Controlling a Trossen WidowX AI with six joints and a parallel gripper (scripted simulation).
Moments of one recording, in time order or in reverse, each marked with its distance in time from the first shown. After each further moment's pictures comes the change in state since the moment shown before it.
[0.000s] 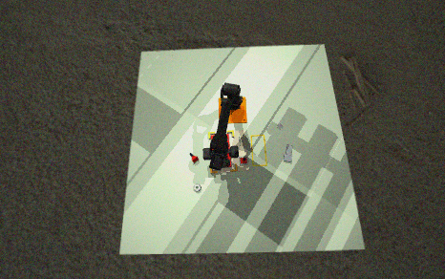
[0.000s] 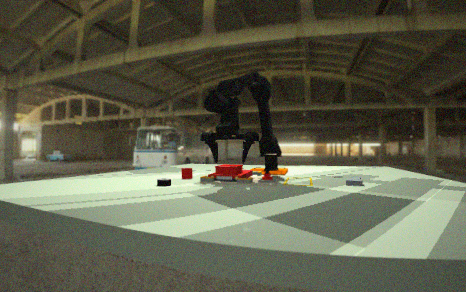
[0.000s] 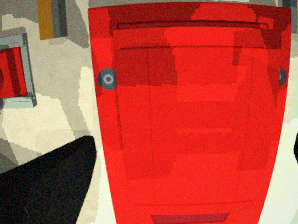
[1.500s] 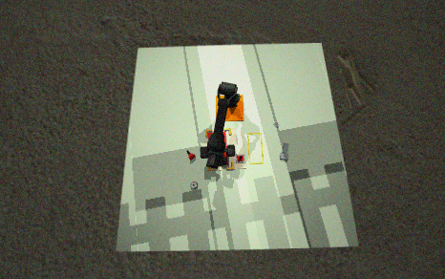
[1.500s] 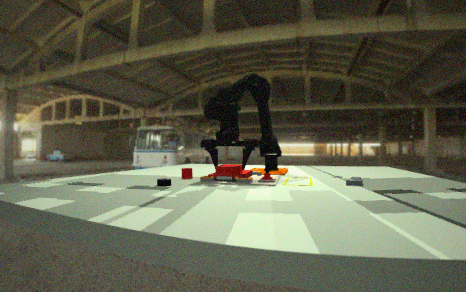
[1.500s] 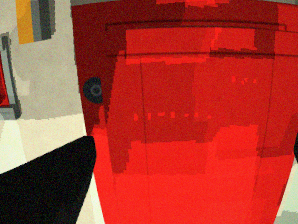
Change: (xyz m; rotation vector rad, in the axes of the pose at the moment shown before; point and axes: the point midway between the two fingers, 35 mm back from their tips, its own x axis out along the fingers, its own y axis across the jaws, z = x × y) arm 0.022 0.000 0.000 0.000 0.001 0.000
